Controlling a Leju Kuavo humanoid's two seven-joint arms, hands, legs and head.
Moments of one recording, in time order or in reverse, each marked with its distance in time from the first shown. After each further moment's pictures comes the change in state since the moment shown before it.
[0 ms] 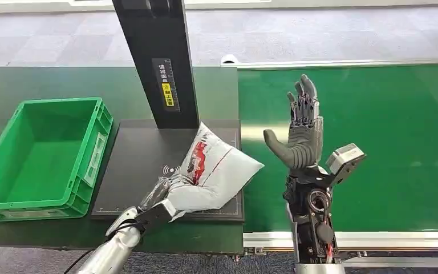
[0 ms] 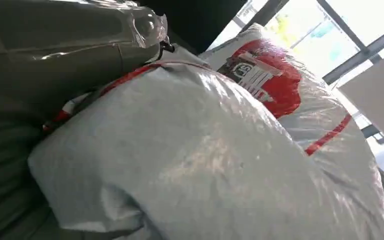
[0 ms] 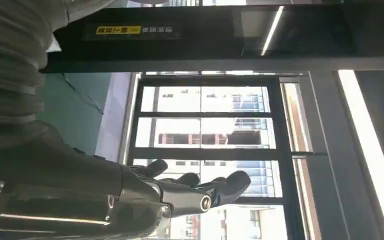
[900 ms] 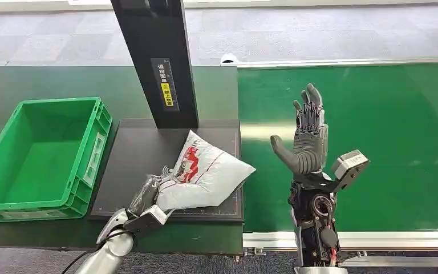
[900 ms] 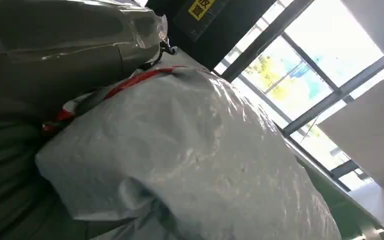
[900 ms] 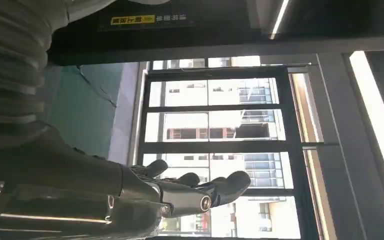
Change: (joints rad) left arm 0.108 0.036 -0.025 -0.251 0.039 0.094 0.007; right arm 0.023 -0.014 -0.039 0.025 -0.009 0.013 -0.020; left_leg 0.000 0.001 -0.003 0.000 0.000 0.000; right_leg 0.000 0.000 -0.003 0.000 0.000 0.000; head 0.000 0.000
